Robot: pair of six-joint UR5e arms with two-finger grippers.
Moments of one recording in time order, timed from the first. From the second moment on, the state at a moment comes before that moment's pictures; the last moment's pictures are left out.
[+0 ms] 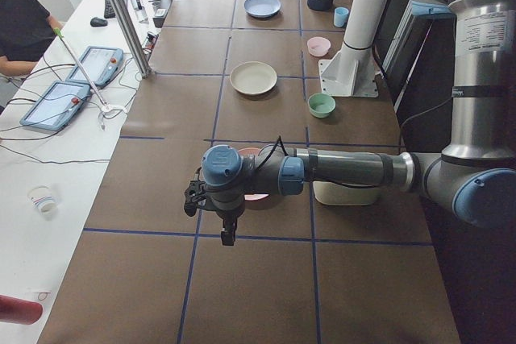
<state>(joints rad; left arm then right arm) -1.59 -1.50 -1.69 -1.52 -2.37 0.06 1.62 -1.71 1.67 -1.49 2.44 0.00</state>
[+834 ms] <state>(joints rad) -1.55 -1.49 -1.71 -1.58 -2.37 0.03 1.62 -1.71 1.68 -1.49 2.44 0.01</state>
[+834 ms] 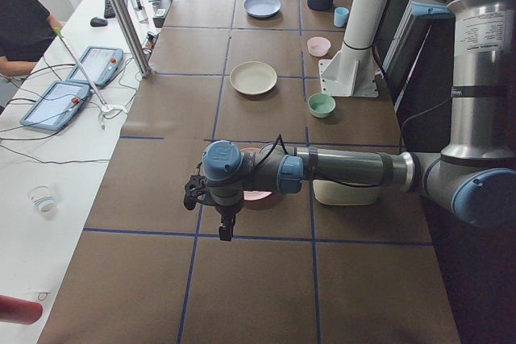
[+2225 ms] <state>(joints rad) -1.07 -1.39 -1.54 -2.45 -2.23 -0.87 1.62 -1.70 1.68 -1.48 2.44 0.01</state>
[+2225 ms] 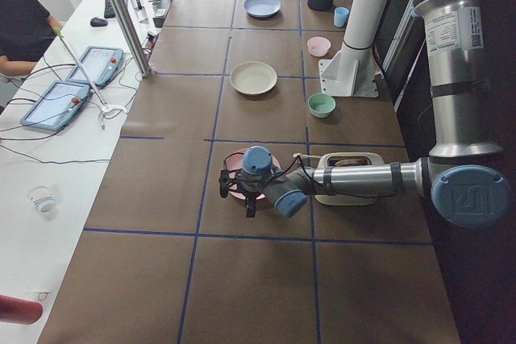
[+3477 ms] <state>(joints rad) -0.99 -1.40 -1.50 -2.48 -2.22 -0.91 1.62 -1.70 1.68 -1.48 2.43 0.01</state>
